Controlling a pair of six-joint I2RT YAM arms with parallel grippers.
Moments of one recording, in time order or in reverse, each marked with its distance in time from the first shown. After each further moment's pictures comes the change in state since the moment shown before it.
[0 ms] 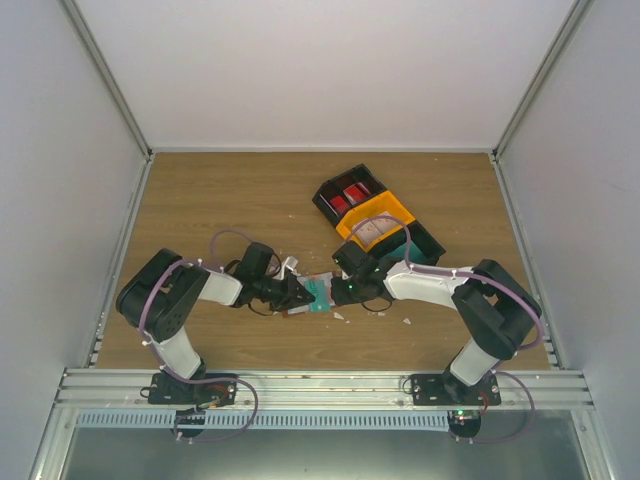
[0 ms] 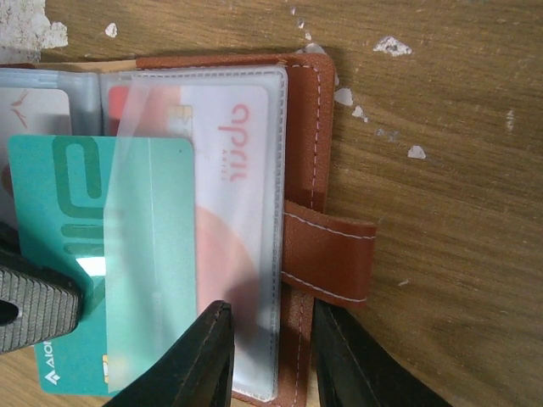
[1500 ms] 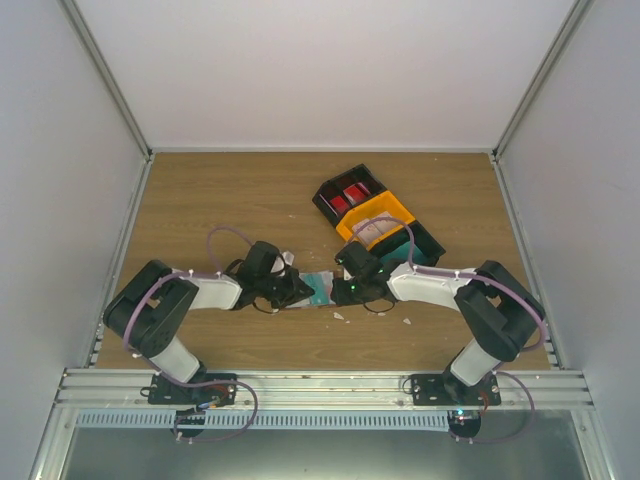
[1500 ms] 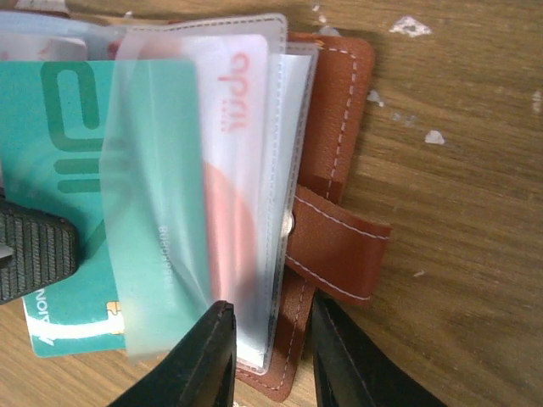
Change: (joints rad) left arm -0.062 -0.095 0.026 -0.071 -0.239 -0.156; right arm -0.018 -0.021 -0.033 0.038 -0.052 0.000
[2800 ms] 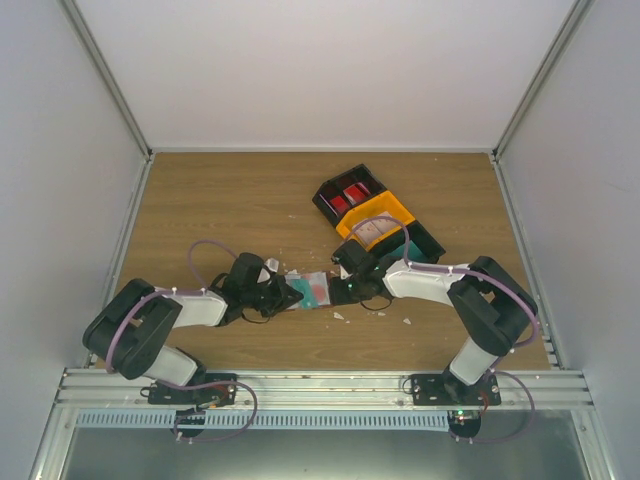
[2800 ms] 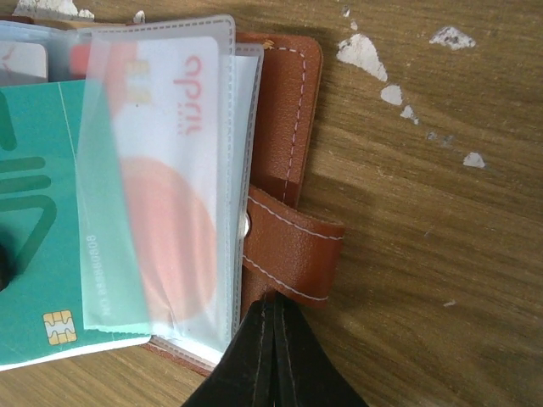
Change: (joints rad) left arm 0.033 -0.161 -0.187 0.100 -0.046 -0.088; right arm -0.003 0.048 0.034 -0.006 -0.027 -0.023
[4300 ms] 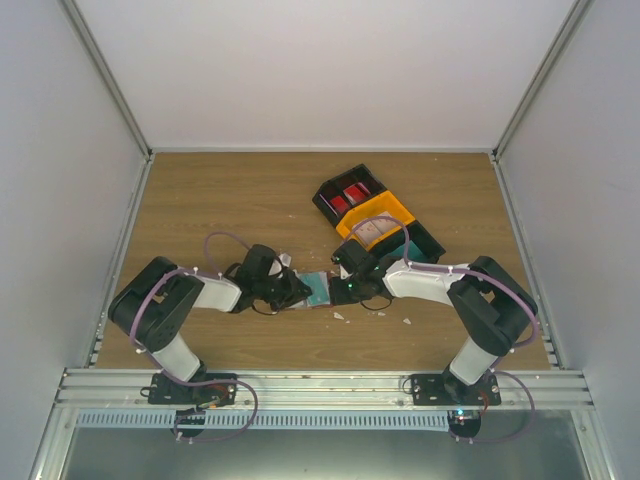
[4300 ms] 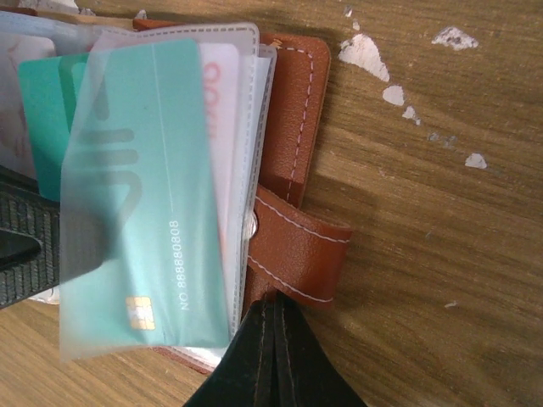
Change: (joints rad) left arm -0.023 0.181 0.122 0.029 0.048 0.039; right arm 0.000 0.001 0.000 0.001 -0.007 -0.003
